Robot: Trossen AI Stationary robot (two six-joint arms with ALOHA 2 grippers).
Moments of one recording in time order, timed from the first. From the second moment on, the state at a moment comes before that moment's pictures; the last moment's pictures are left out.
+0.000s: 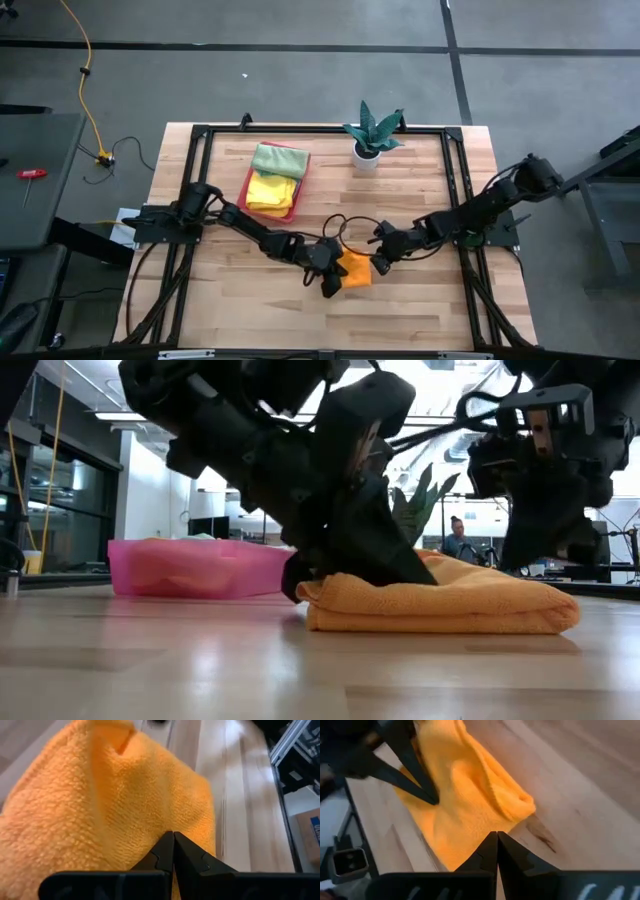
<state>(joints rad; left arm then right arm) -0.18 2.11 1.12 0.36 -0.06 -0.70 0.36 1.41 0.54 0.03 0.04 1.15</state>
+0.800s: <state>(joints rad) -0.19 2.13 1.13 0.33 -0.07 -0.66 0.23 1.54 0.54 0.13 0.24 1.23</state>
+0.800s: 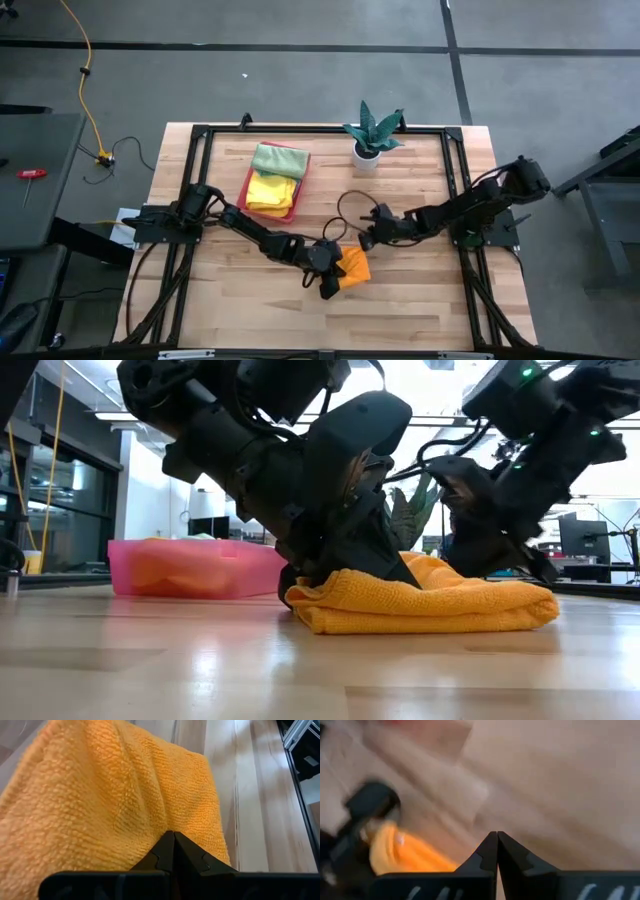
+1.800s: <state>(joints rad) -0.21 2.13 1.12 0.30 -0.03 -0.59 0.22 1.59 0.54 0.22 0.05 1.10</state>
